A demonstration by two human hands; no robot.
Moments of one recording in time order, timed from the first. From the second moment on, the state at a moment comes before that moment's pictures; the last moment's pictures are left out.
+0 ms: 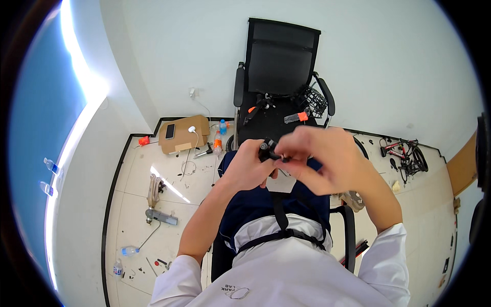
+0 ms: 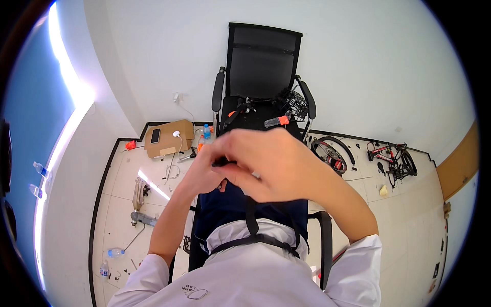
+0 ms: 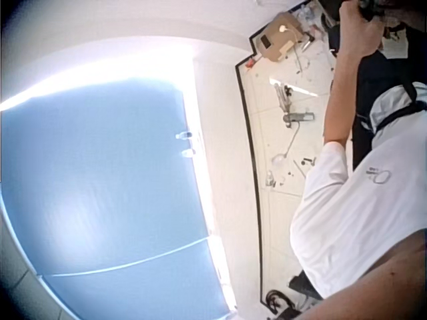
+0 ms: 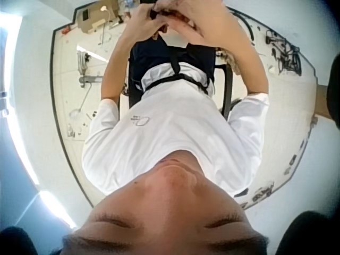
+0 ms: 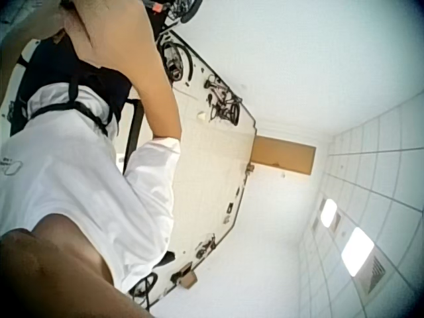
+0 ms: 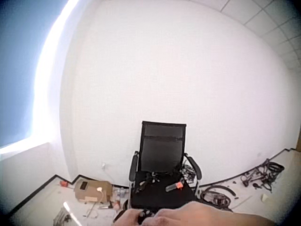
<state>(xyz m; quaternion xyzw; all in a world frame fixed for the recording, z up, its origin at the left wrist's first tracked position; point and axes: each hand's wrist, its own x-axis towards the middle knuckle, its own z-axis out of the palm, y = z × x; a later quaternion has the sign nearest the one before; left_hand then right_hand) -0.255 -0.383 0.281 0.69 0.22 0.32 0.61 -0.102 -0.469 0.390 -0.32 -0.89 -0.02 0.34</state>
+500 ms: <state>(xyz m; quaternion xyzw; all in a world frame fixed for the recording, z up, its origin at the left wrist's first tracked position) -0.255 -0.372 0.278 0.59 0.23 0.39 0.67 -0.070 -0.372 0.365 -0.41 -0.71 0.16 0.55</state>
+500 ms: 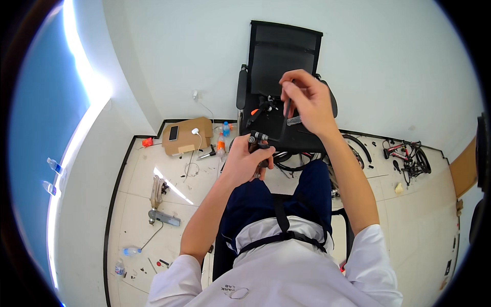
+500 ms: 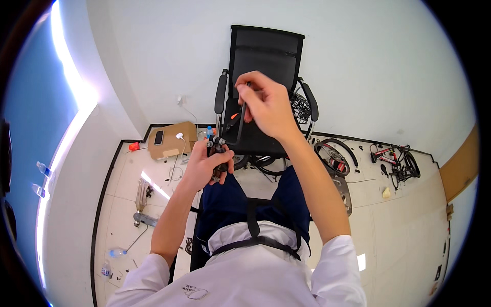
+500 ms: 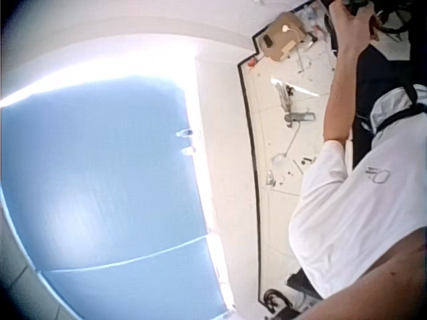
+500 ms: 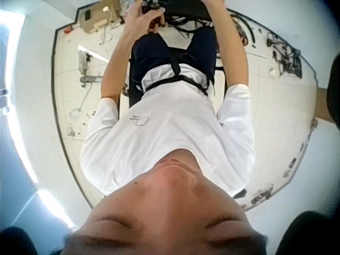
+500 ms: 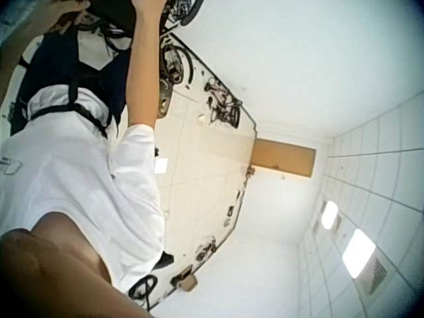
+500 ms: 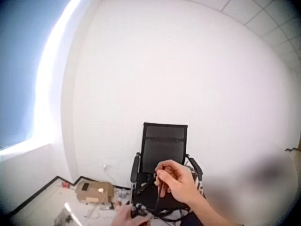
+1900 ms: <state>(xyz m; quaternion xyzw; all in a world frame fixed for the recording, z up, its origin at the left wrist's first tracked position) -0.241 -0.343 0.240 0.60 0.31 0.29 0.68 -0.060 -0.360 0.351 -0.23 -0.92 -0.32 0.01</state>
